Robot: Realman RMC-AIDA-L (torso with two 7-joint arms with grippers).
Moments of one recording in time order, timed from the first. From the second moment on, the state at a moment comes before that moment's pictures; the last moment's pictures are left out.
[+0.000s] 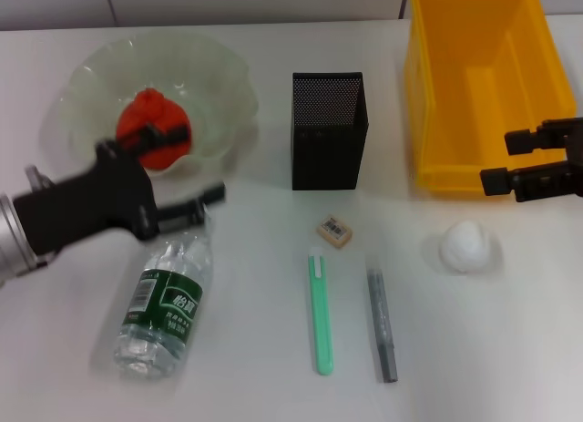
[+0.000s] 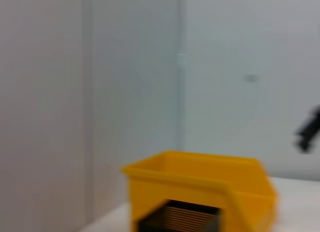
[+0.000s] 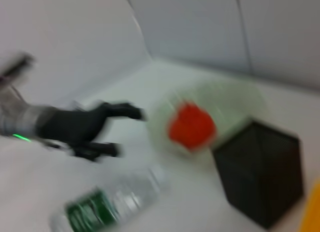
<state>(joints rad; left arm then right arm) -0.41 -2.07 0.71 0.51 1.73 1.56 -0.88 0.39 2.09 -0.80 -1.50 -2.12 -1.86 2.16</state>
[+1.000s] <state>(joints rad) -0.35 -2.07 0.81 0.52 1.72 1.59 -0.87 0.60 2.09 -1.35 -1.30 -2.67 -1.60 2.67</state>
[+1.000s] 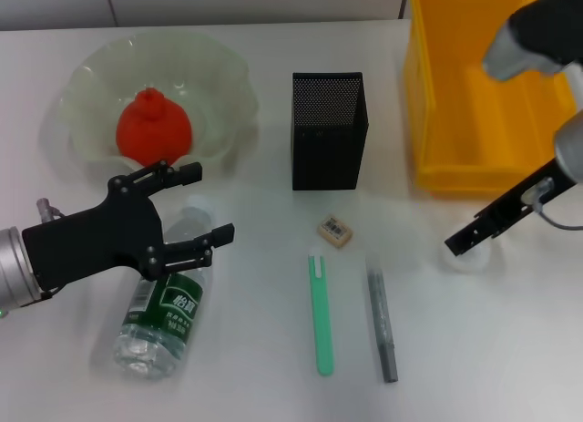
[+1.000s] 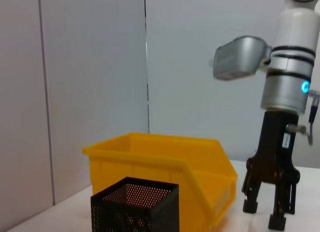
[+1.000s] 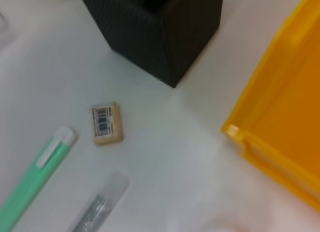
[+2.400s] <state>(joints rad) -0.33 -2.07 0.80 0.51 1.72 1.59 -0.86 0.65 2.08 -1.03 -1.38 -2.66 -1.37 2.56</state>
